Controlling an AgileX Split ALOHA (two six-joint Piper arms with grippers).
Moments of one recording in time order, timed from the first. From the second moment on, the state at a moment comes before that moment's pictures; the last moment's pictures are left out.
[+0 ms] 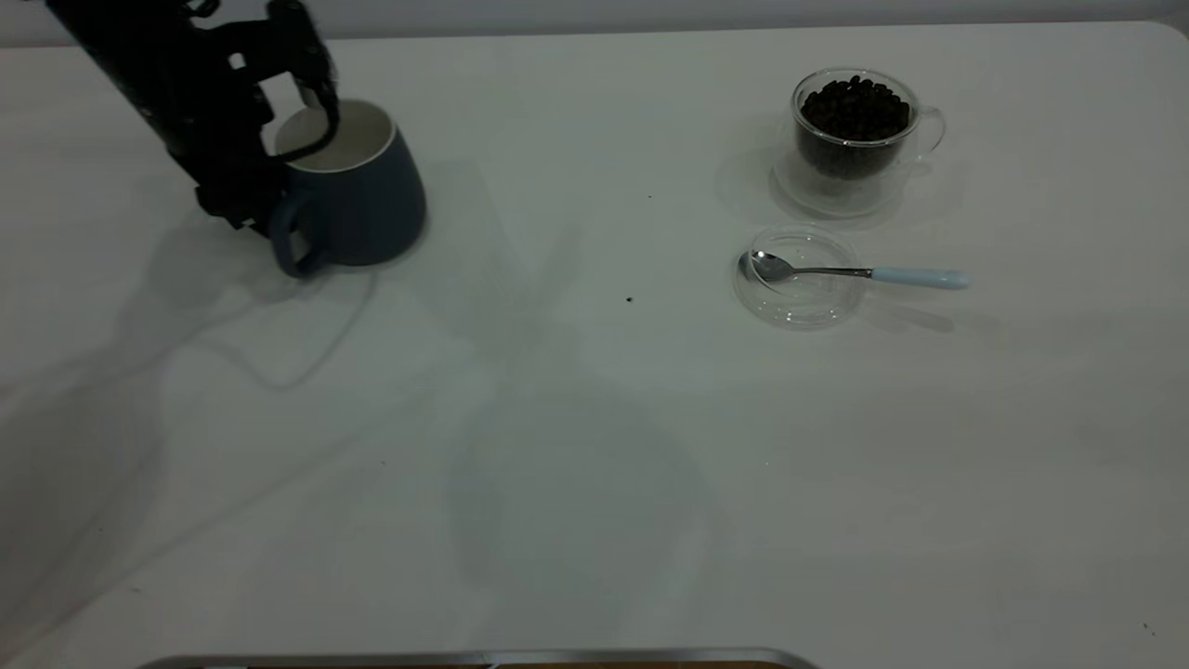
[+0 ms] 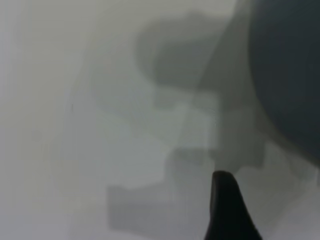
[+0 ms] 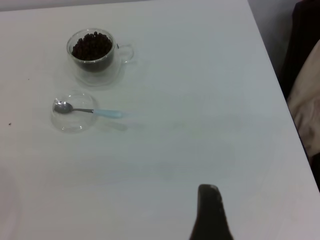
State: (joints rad) left arm -0.10 2.48 -1.59 -0.18 0.35 1.22; right arm 0.02 -0.01 -0.48 -0.06 1.12 0.12
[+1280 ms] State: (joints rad) left arm -0.29 2.48 -1.59 -0.65 0.34 1.78; right arm 0.02 -0.01 -0.48 -0.06 1.12 0.12
